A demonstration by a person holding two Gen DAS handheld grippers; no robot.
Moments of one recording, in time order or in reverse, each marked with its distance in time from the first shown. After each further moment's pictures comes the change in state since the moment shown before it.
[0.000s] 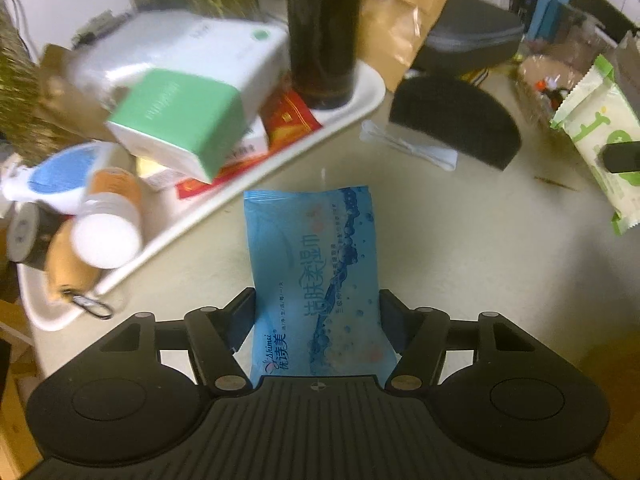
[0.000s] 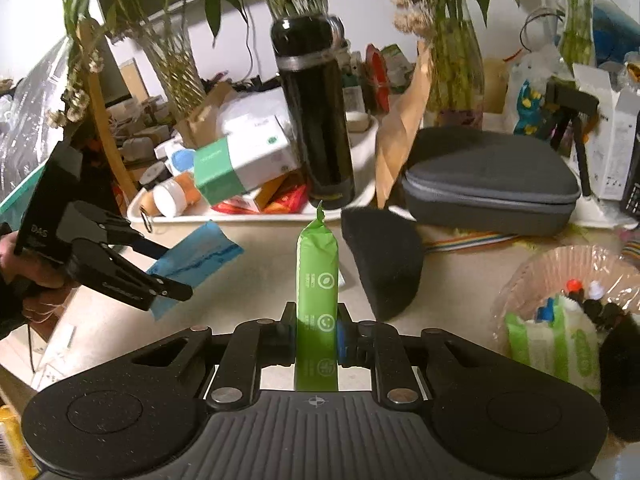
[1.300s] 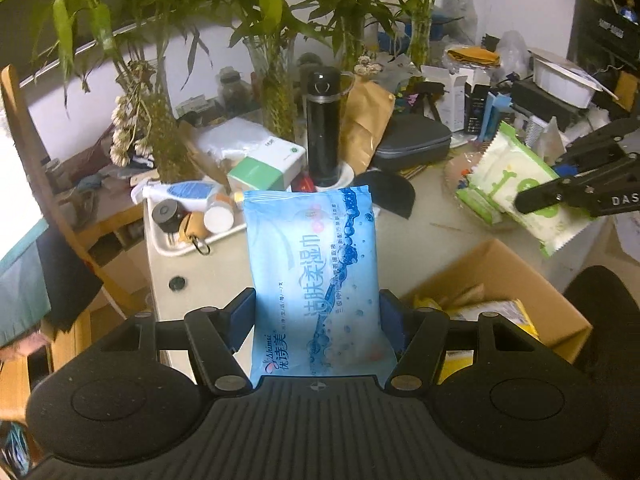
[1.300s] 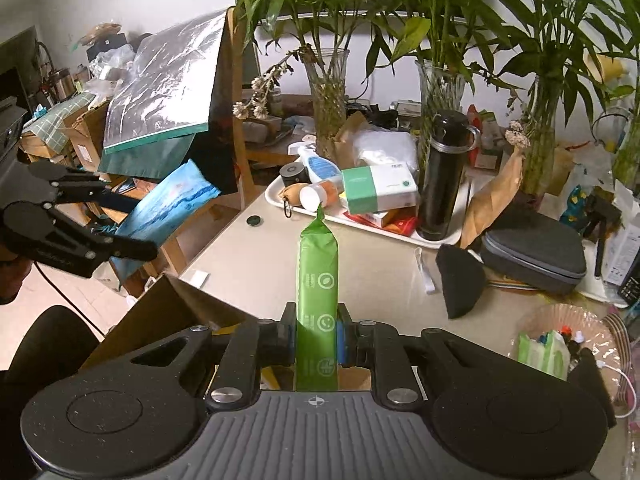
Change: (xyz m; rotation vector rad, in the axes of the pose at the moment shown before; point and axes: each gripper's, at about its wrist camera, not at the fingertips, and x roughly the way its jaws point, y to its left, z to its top) left arm -0.253 -0.089 -0.117 -0.144 -0.270 0.118; right arm -0.175 0.117 -0.007 -0.268 0.004 0.132
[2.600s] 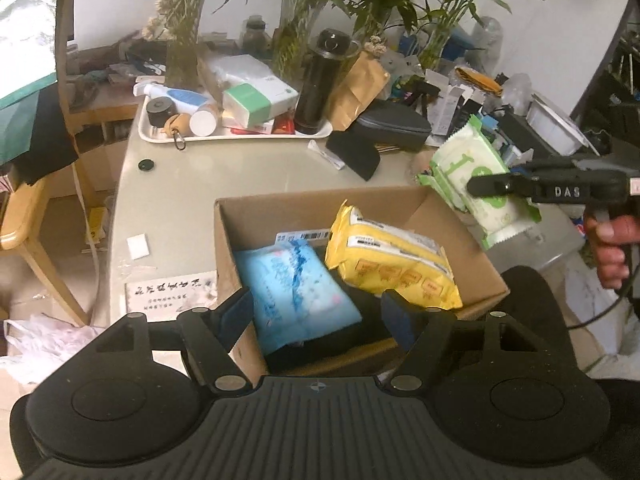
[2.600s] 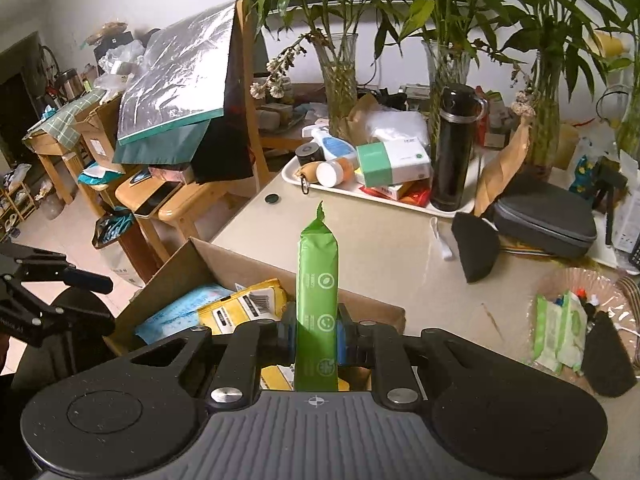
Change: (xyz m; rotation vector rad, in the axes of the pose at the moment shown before) left arm -0.037 -0.023 -0.088 -0.304 0.028 -0.117; right arm -0.011 0.012 -0.036 0.028 0.024 0.047
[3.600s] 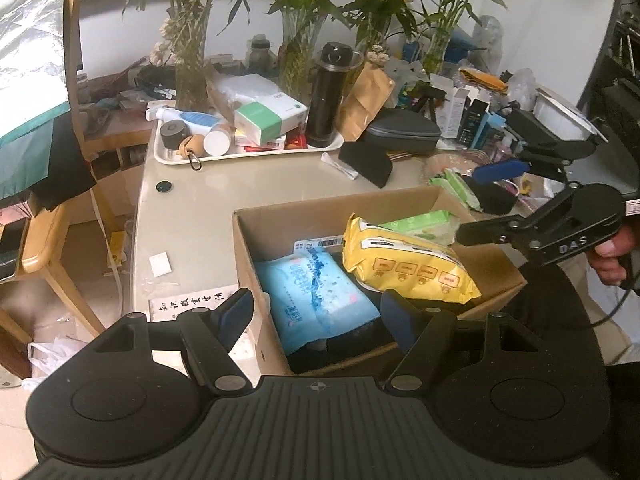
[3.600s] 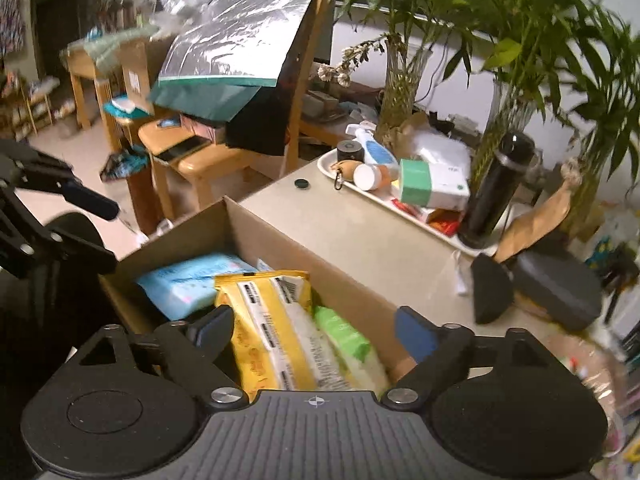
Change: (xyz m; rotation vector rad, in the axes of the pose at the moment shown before) left arm -0.008 -0.004 -0.006 0.063 -0.050 0.068; right arm 0.019 0.046 -0.013 -0.261 0.013 -0.017
